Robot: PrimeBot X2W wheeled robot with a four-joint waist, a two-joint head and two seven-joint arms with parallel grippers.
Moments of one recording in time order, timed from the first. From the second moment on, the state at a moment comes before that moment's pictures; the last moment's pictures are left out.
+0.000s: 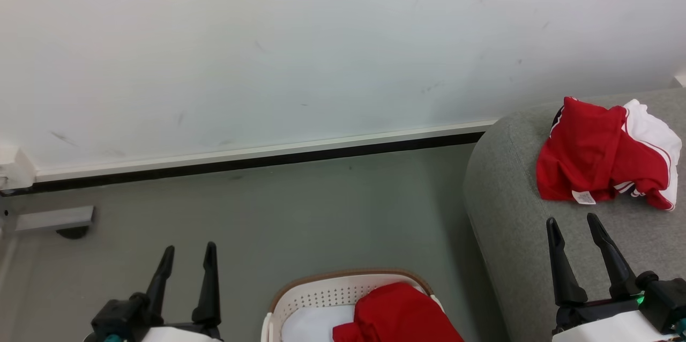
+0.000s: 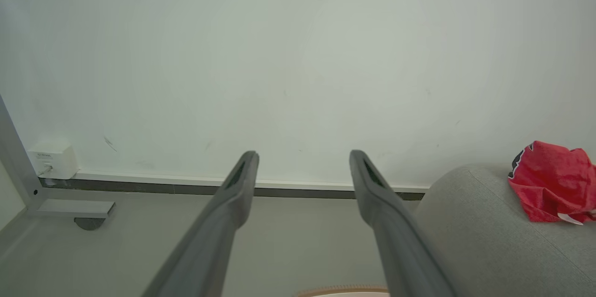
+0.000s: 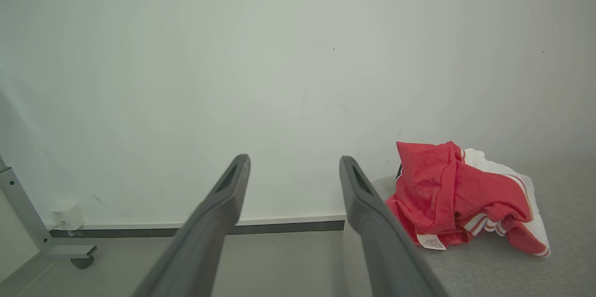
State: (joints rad) left arm -0.04 0.06 -0.01 0.18 -0.21 -0.07 -0.26; right arm -0.10 -0.13 0.10 0.17 0.34 0.13 -0.26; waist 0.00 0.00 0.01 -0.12
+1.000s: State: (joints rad) left arm -0.26 0.05 -0.21 0.43 -0.19 -0.11 -0.26; right arm -0.18 -0.15 0.00 0.17 0.38 0.13 -0.26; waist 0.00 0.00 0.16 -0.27
